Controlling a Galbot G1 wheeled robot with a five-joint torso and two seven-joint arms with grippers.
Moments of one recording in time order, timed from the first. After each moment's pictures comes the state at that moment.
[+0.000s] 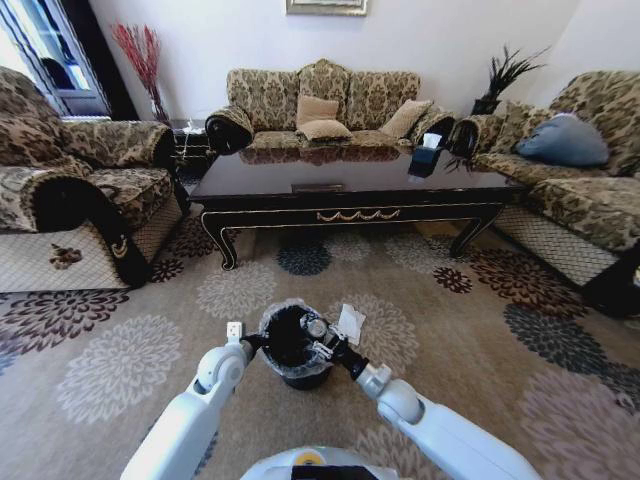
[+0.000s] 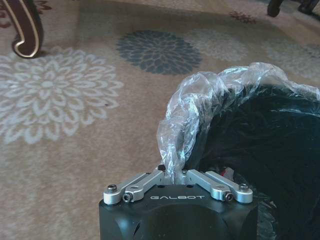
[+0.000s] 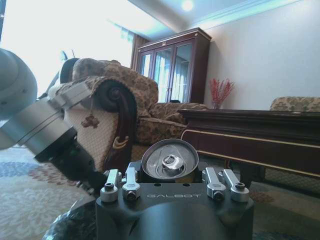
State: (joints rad) left arm 1.13 -1.18 -0.21 -1.89 -0.77 0.74 -0.36; right arm -0.97 0.87 -0.35 1.67 0.39 0.51 -0.04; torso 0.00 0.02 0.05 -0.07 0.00
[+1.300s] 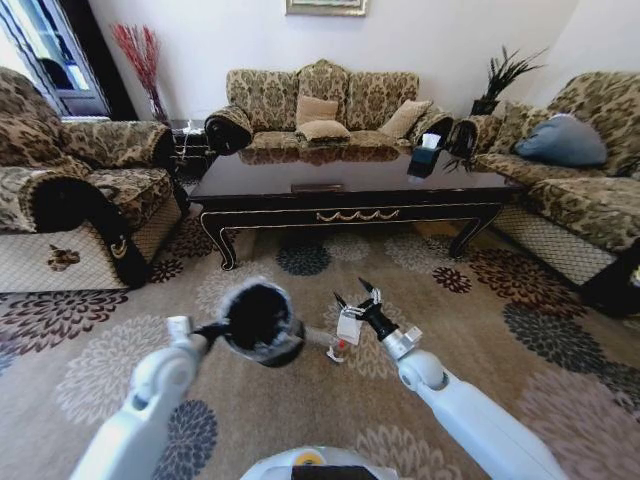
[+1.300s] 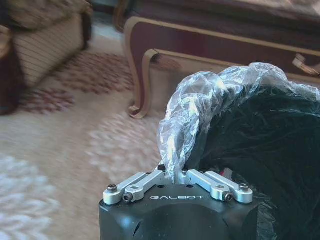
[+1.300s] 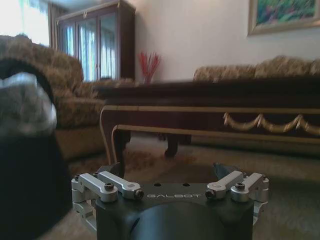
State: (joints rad) left arm 1.33 -1.05 -0.73 -2.12 -0.94 0.74 -0.40; right arm -1.03 0.88 -0.07 1.57 0.58 0.36 -0.08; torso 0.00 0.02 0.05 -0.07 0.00
